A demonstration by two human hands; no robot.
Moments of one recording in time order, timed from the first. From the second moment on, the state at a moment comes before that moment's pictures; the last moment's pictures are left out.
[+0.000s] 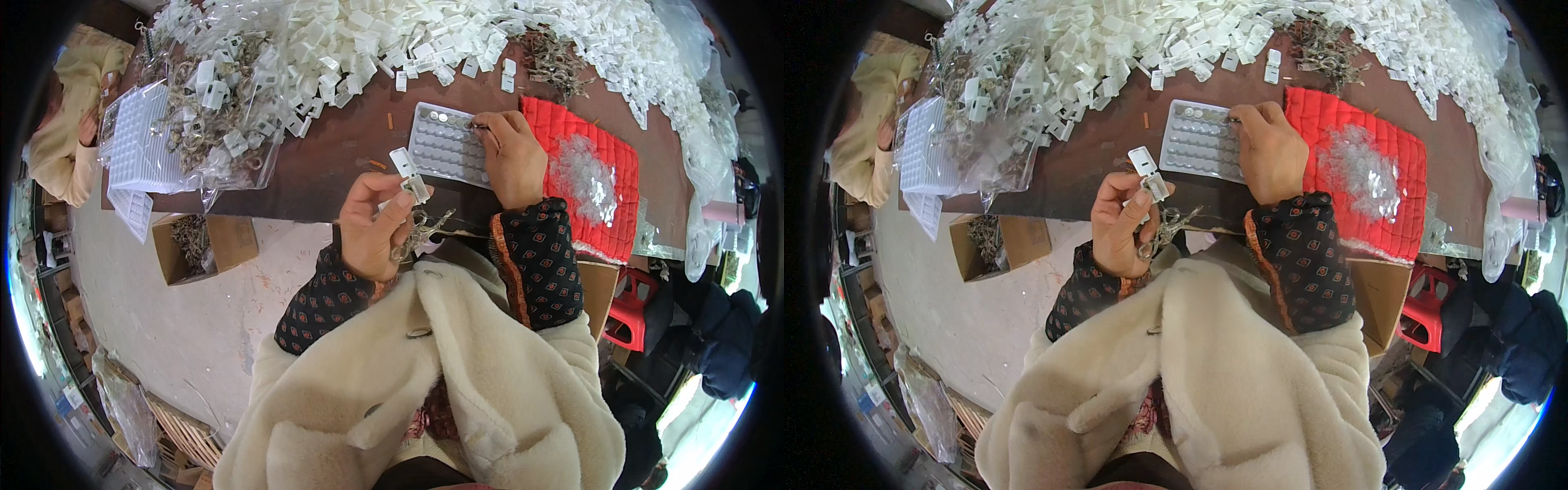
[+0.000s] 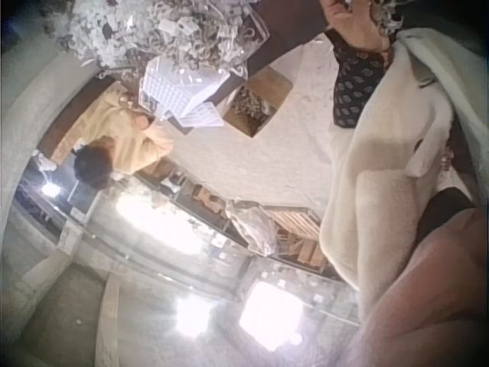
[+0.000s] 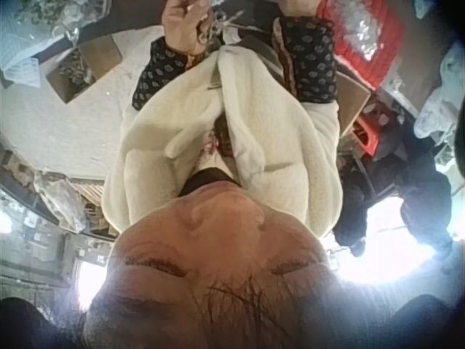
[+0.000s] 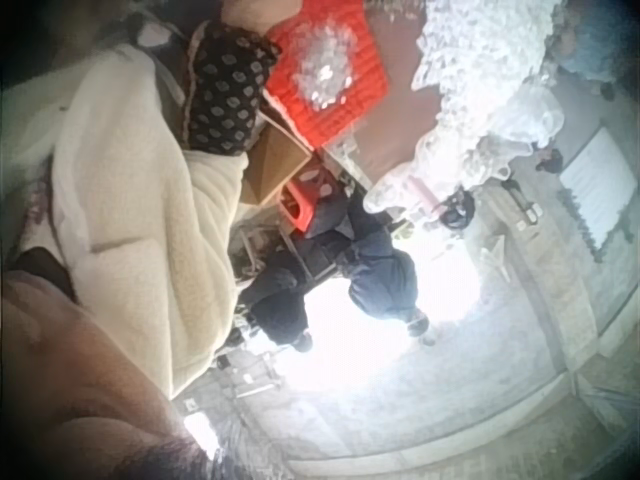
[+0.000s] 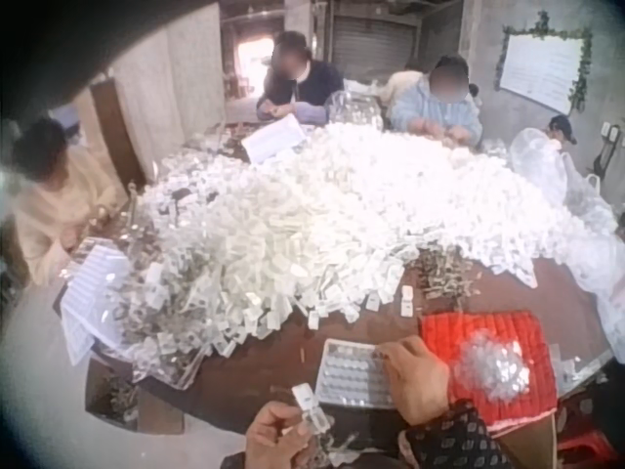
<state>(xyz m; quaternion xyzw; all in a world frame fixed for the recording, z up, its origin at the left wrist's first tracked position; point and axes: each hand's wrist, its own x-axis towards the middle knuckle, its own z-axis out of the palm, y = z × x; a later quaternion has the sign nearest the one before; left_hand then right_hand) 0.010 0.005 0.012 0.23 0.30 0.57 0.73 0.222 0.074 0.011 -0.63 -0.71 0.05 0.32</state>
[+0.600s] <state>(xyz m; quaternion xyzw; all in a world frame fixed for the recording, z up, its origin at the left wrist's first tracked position) 0.015 0.005 0.015 0.22 0.31 0.59 0.71 0.172 0.025 0.079 -0.43 -0.78 0.17 0.42</state>
